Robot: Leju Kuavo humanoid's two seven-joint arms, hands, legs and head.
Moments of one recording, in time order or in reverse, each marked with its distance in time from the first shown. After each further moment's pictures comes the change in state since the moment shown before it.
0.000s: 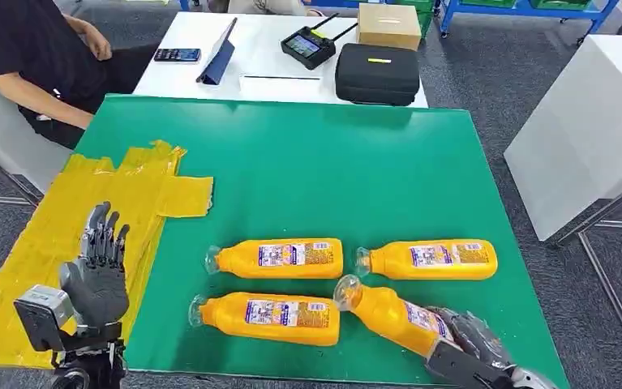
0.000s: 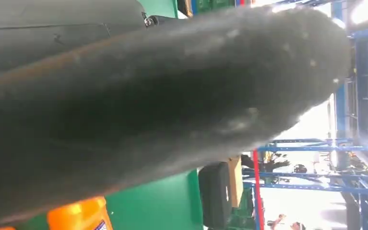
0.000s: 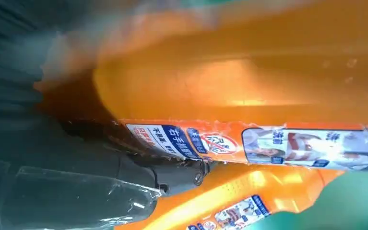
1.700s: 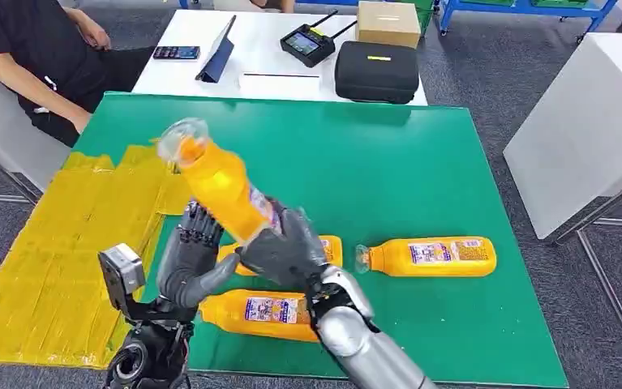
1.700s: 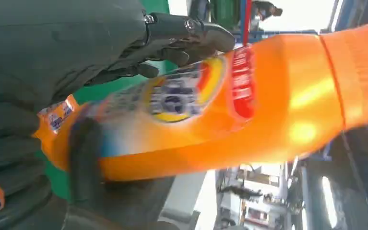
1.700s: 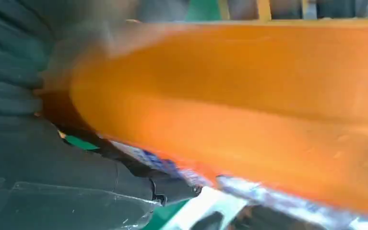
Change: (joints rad) left arm -0.164 -0.092 -0.285 0.021 0.140 -0.130 0.159; right arm -0.636 0.692 0.482 0.354 0.042 -0.225 0.137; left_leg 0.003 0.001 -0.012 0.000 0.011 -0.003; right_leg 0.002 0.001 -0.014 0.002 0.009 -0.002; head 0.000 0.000
